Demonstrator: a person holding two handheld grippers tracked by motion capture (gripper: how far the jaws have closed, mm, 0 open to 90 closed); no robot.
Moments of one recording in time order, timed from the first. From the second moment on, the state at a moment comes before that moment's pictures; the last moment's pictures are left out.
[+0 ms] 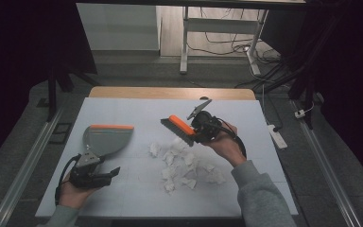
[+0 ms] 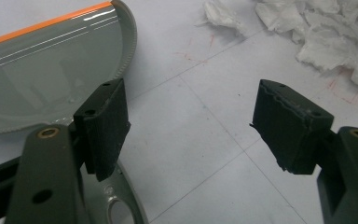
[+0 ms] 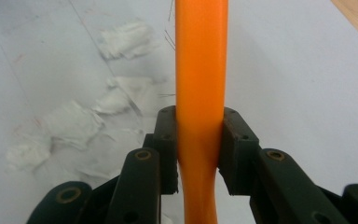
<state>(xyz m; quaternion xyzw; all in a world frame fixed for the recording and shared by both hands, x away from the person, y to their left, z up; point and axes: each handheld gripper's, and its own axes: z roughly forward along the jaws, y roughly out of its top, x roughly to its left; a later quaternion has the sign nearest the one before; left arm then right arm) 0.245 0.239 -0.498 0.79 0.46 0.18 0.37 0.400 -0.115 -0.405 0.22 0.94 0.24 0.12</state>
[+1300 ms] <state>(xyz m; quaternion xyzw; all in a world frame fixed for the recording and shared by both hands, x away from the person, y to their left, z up) 0.244 0.239 -0.502 0.79 0.45 0.18 0.37 0.425 -0.013 -0.471 0.37 0.89 0.27 -0.04</state>
